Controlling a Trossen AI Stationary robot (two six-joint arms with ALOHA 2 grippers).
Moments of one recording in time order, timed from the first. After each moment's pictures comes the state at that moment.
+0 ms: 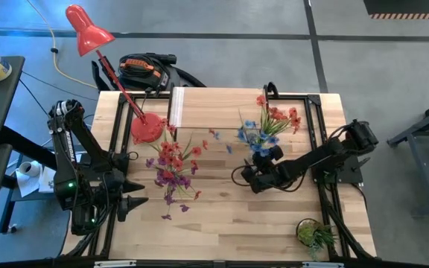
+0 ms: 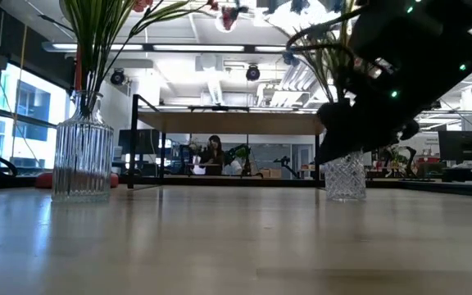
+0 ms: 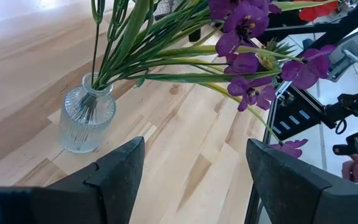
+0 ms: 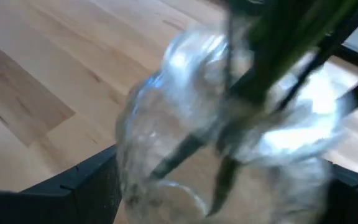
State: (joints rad) left arm -1.26 1.13 0.96 -1.12 -1.06 -1.89; right arm 0.31 1.64 0.70 -0.26 0.96 0.99
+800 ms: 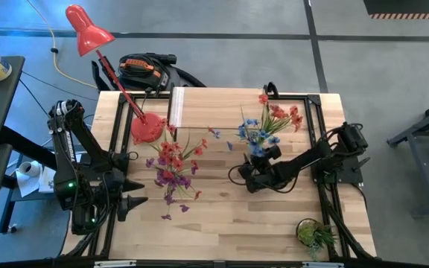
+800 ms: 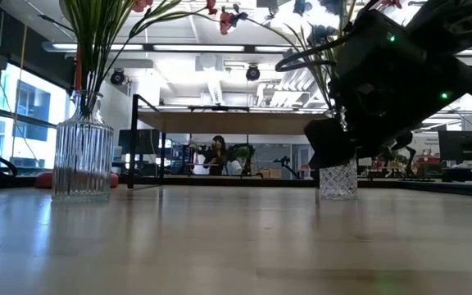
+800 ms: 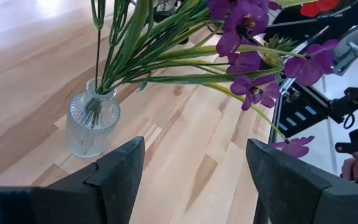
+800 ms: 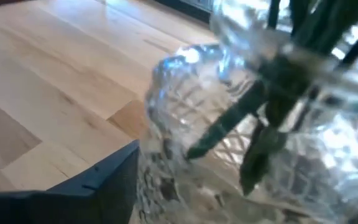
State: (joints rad) left arm -1.26 1.12 0.96 -1.13 -1.05 -1.86; right arm 0.28 1.75 0.70 -0.14 1.09 0.99
